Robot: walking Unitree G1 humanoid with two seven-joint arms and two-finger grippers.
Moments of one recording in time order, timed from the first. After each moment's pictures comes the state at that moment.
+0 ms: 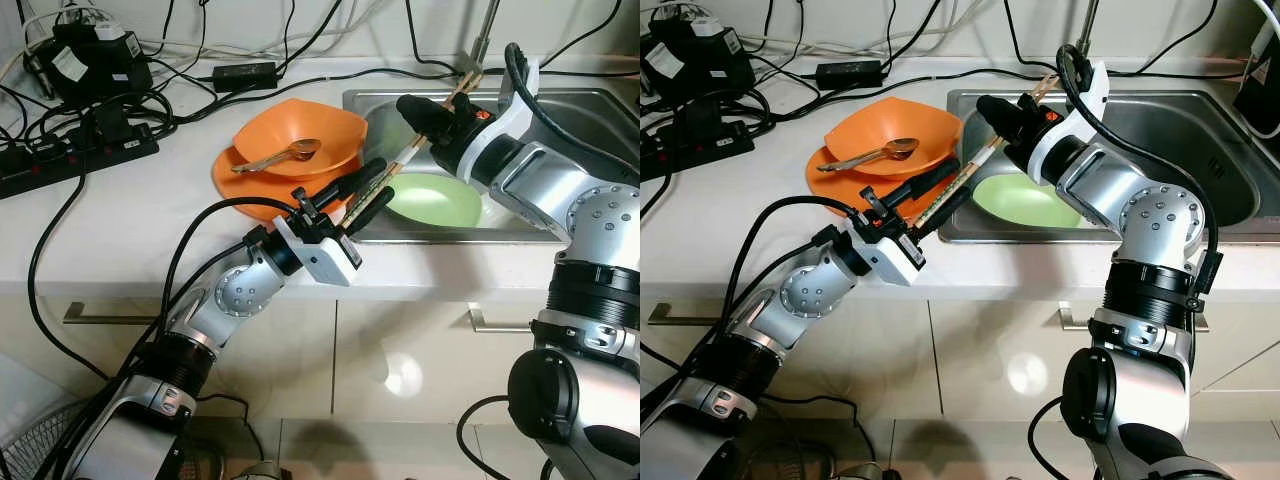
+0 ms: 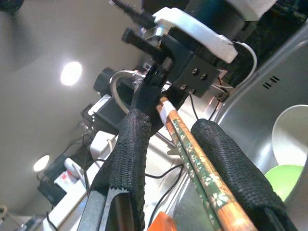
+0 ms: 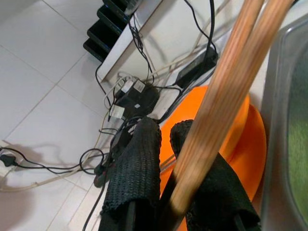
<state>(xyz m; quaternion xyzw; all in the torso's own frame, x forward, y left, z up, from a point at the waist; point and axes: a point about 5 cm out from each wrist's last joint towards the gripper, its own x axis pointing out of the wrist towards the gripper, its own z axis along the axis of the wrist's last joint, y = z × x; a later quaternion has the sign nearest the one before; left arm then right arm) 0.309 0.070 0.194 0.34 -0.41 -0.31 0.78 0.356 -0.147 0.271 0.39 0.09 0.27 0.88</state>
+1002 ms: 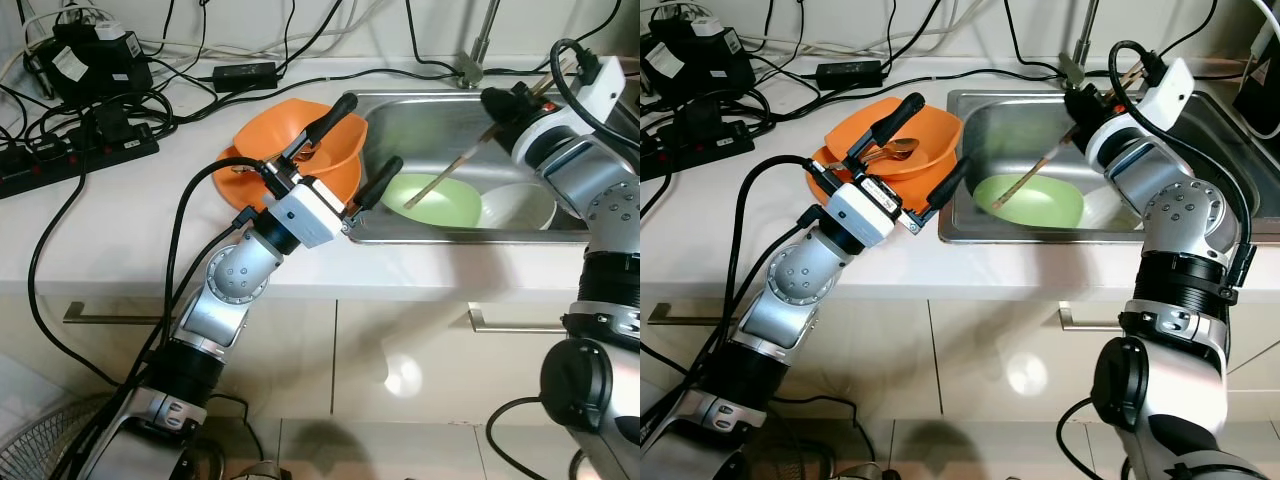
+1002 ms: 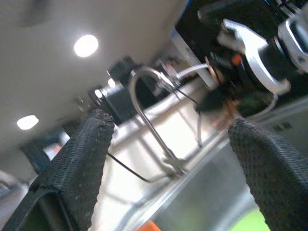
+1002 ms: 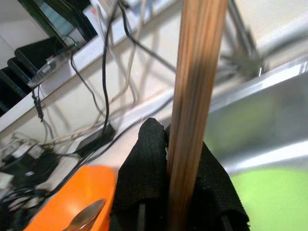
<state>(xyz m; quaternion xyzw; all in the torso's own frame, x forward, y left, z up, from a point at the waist) 0.305 0.066 0.219 0.20 -0.36 -0.33 0.85 0.377 -0.219 0.277 0.28 -0.02 0.08 0.96</state>
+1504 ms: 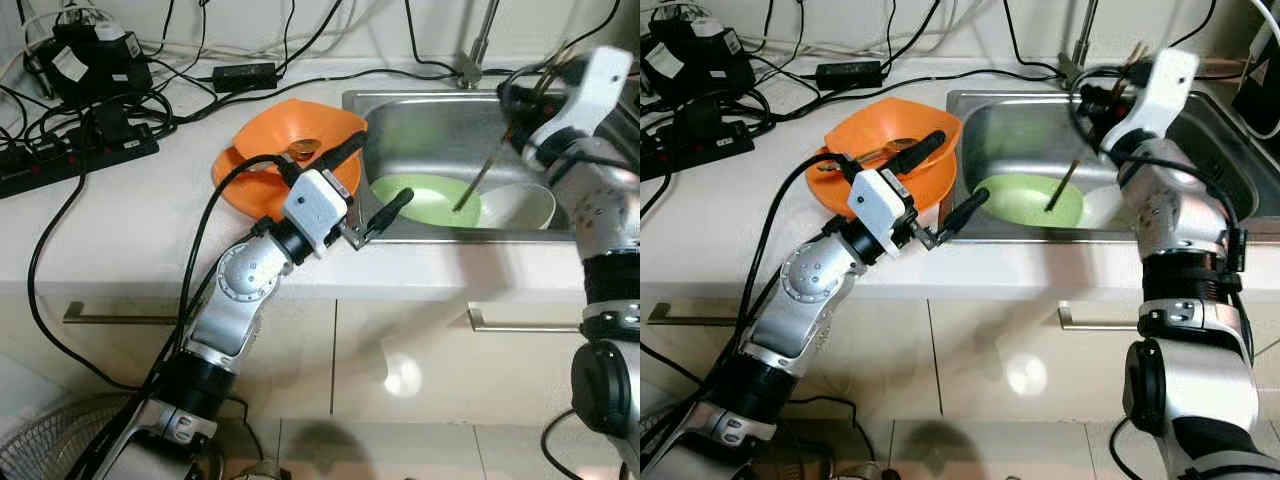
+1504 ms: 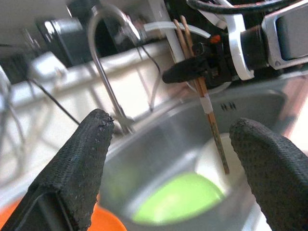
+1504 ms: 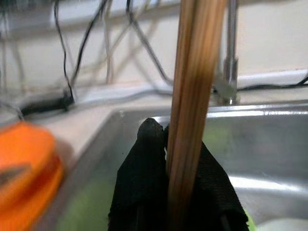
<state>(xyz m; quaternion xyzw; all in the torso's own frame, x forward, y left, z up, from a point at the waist) 0.311 0.060 0.196 0.12 -0.22 -0.40 0.88 0.391 -0.224 0.246 0.06 -0.02 0.09 0.99</state>
